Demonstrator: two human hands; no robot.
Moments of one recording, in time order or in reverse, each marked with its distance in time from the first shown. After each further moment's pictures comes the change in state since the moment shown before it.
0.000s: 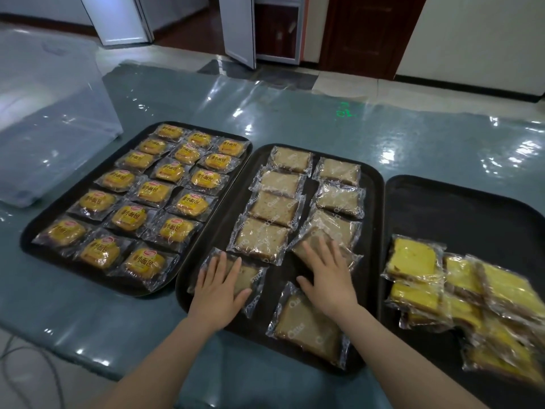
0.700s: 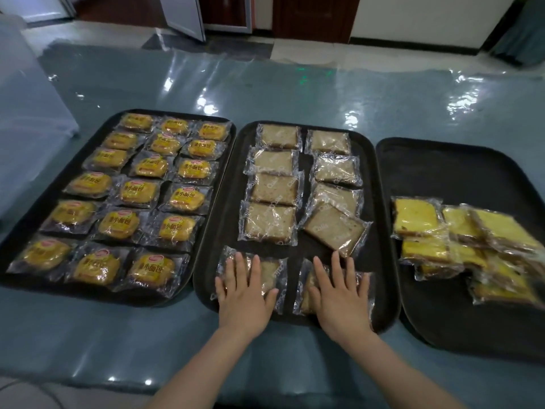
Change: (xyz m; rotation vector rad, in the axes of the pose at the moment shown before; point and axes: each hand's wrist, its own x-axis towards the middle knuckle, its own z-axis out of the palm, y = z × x) left_hand -0.024 0.004 0.005 -0.052 -0.079 0.046; right_hand -0.069 -0.050 0.057 -0.170 -0.088 0.316
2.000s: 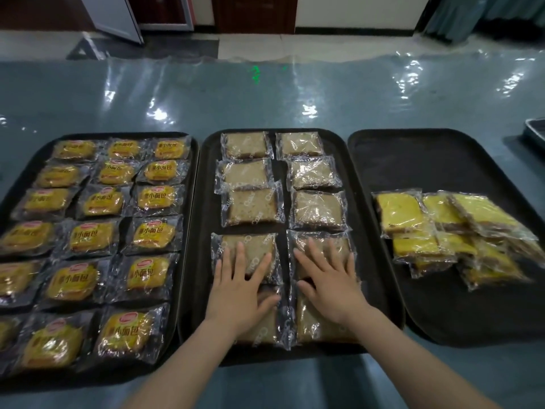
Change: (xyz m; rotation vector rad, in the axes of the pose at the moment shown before) left_hand 0.080 -0.012 -0.034 0.284 -0.004 0.424; right_hand 0.058 -0.001 -0.022 0.078 -0.011 -0.064
